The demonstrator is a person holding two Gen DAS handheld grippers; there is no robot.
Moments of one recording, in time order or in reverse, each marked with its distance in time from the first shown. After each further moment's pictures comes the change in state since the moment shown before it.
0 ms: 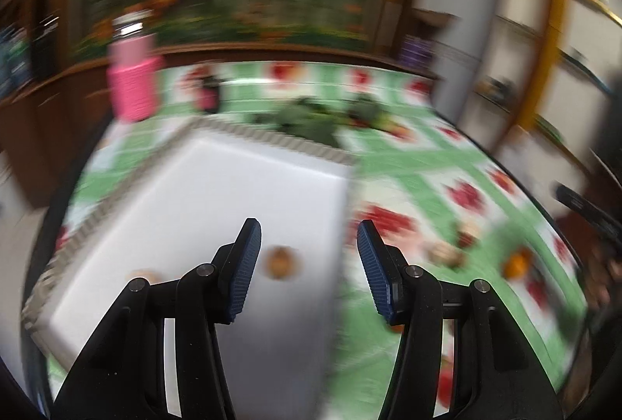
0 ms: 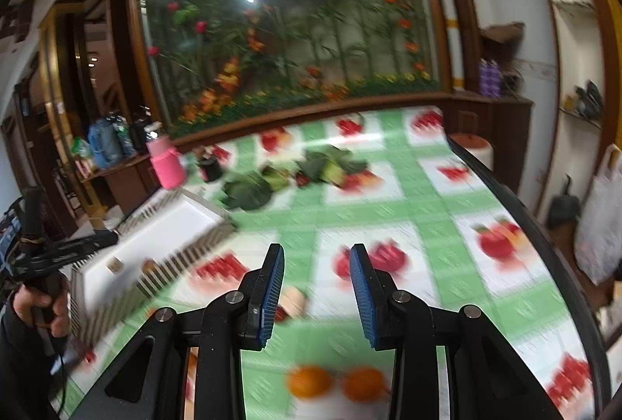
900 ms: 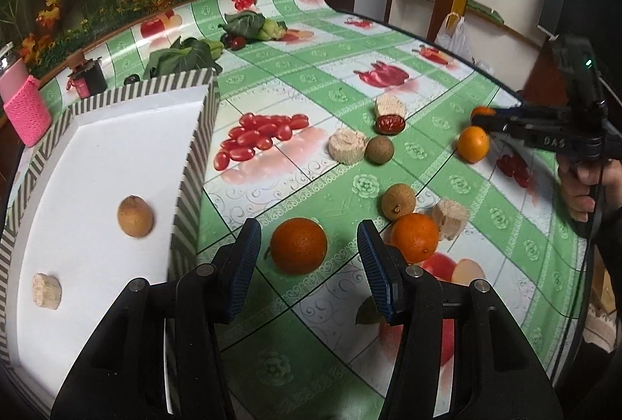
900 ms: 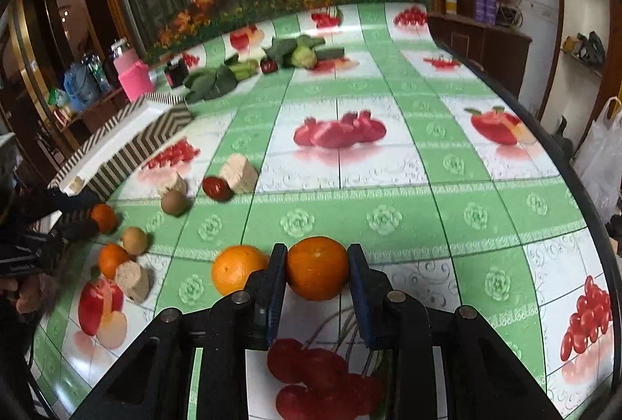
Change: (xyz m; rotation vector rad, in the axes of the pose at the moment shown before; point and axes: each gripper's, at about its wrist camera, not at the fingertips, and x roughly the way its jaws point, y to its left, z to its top) left arm 0.054 -0.072 -0.043 0.281 0.249 -0.108; right arm 0.038 -0.026 -0.066 0.005 0.282 -0.042
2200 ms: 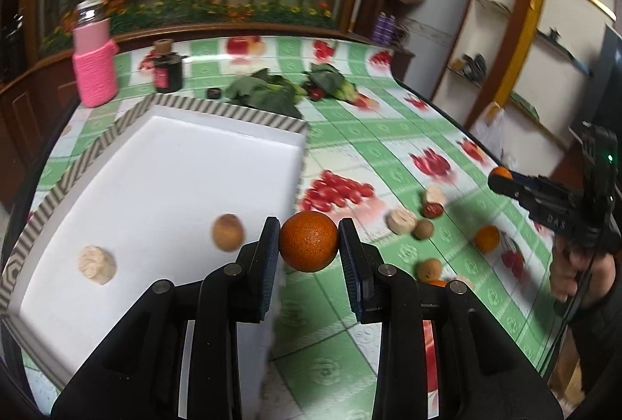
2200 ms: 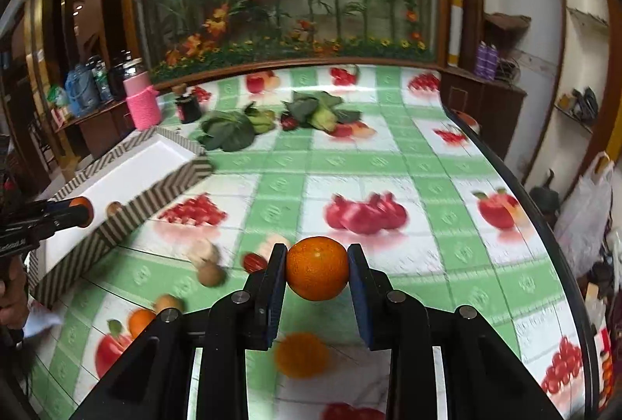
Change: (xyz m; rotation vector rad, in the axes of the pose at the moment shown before) left arm -0.056 0.067 0.001 -0.312 -0.186 0.050; right arm -0.013 0.060 0.046 -0.100 -0.134 -0.061
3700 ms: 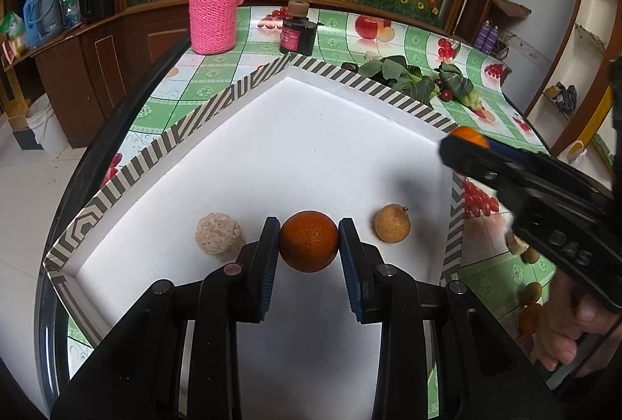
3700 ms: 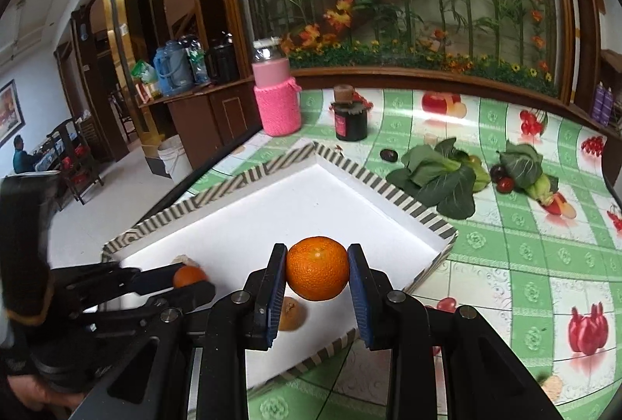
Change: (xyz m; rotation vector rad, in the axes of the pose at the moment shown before) left arm 0.007 0.077 -0.010 -0.198 0.074 0.286; right arm 0.101 0.202 0.073 -0.143 0.011 0.313
